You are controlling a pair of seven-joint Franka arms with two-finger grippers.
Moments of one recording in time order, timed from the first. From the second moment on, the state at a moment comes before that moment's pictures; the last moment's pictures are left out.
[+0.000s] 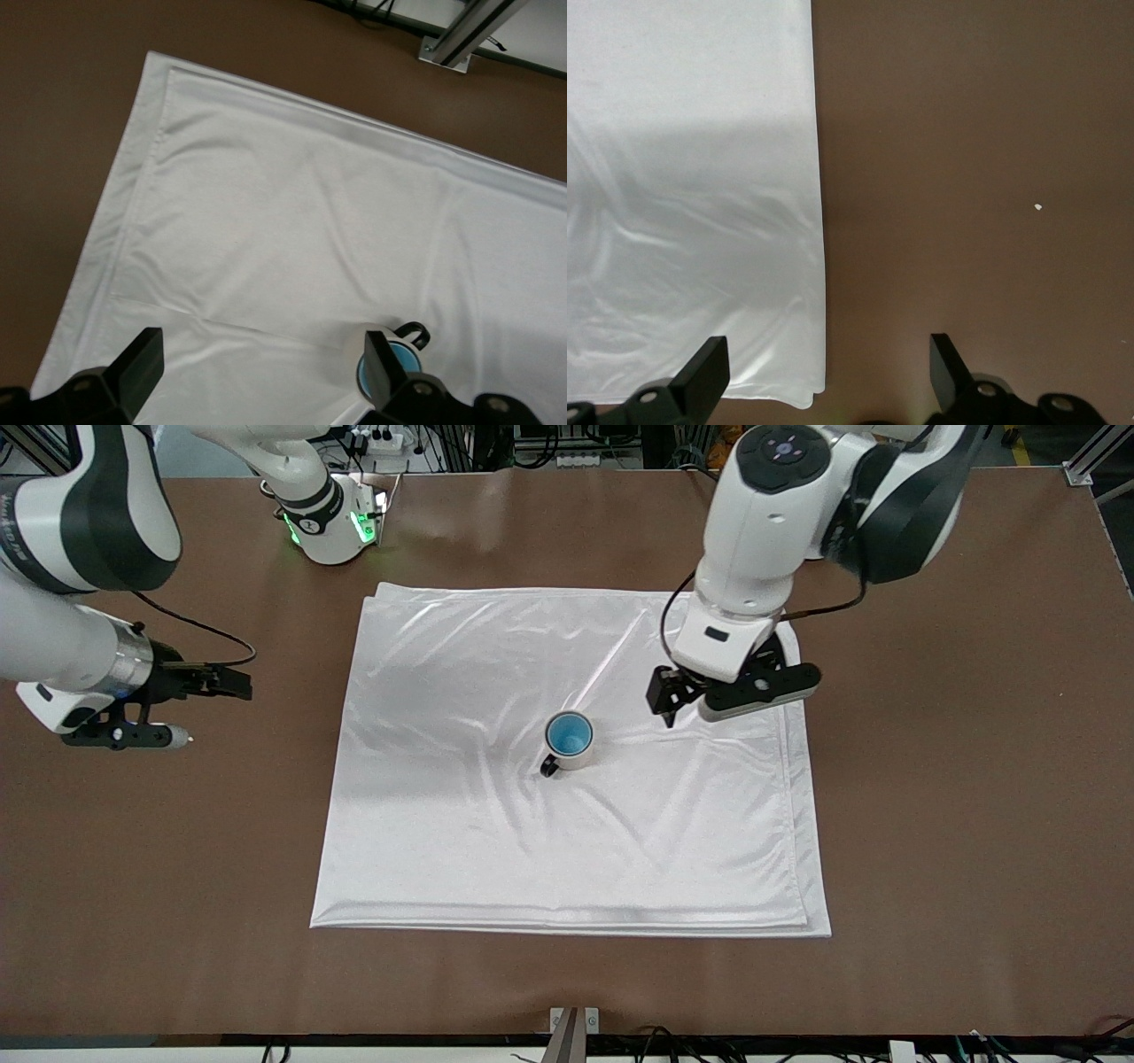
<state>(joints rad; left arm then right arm) -0.33 0.23 -0.29 -1.54 0.20 1.93 -0.94 0.01 0.10 0.05 -1.71 0.01 1.59 0.09</state>
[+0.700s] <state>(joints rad) -0.10 0.09 -0.29 -1.55 0.05 1.76 -0.60 -0.03 0.09 0.04 -1.49 0.00 1.54 -0.07</state>
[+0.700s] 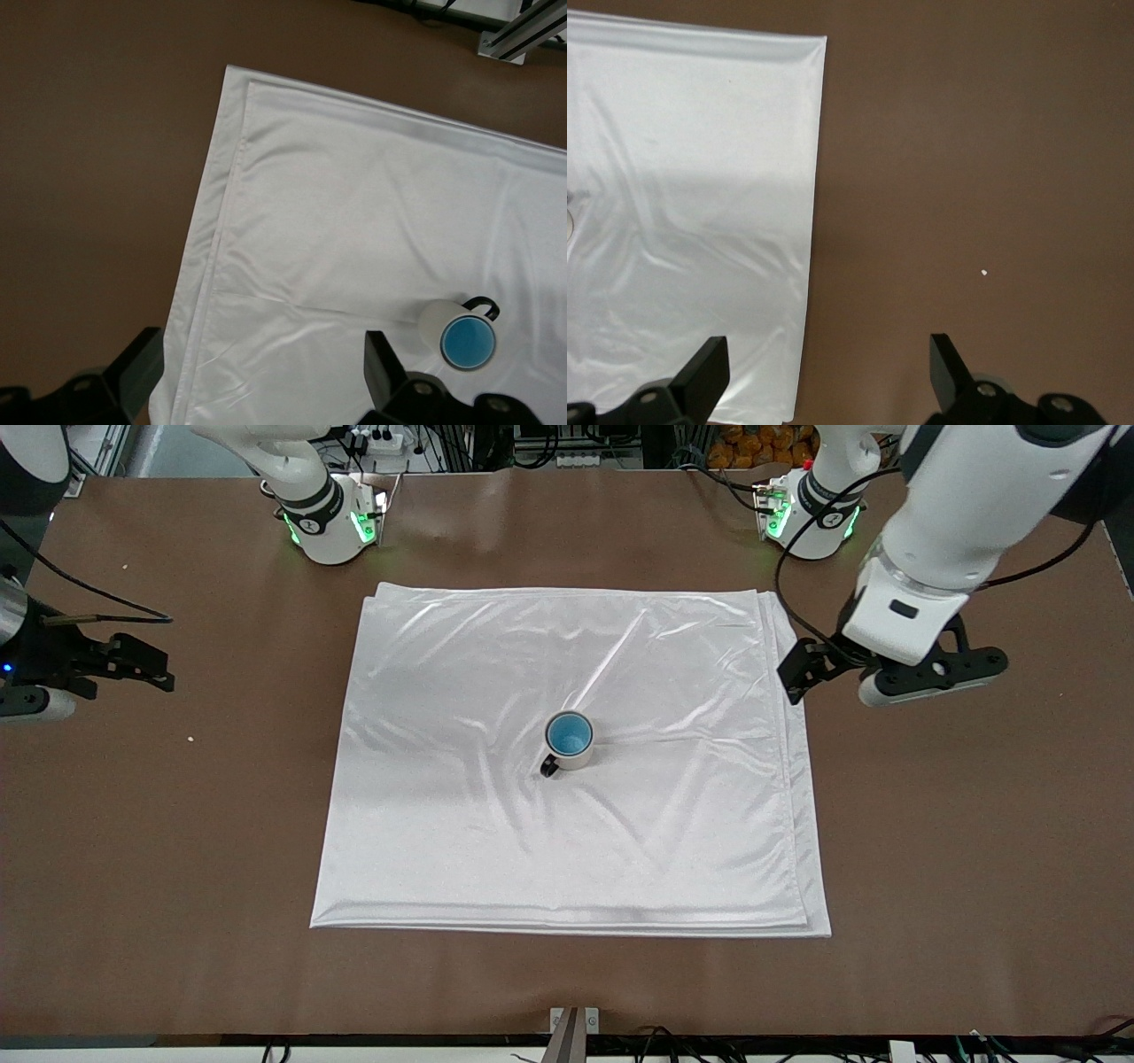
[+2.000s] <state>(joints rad) 0.19 0.06 -0.29 -1.56 0.01 1.70 -0.22 -0.06 0.08 0.05 -1.48 0.01 1.59 -0.04</state>
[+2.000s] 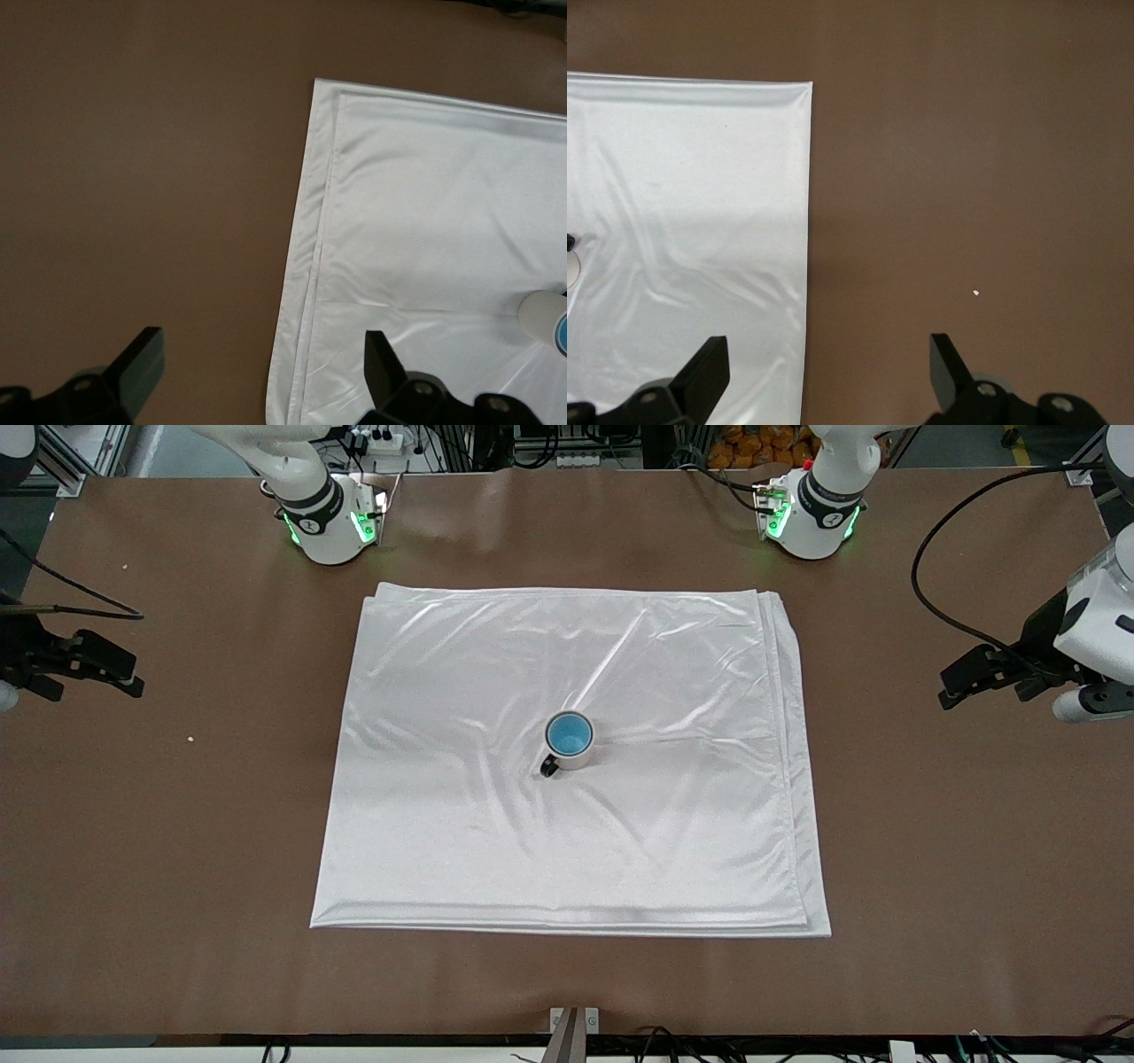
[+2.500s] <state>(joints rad) 0.15 0.05 -0.22 -1.56 0.00 1.68 -0.19 -0.06 0.08 0.05 -1.48 0.01 1.60 -0.04</state>
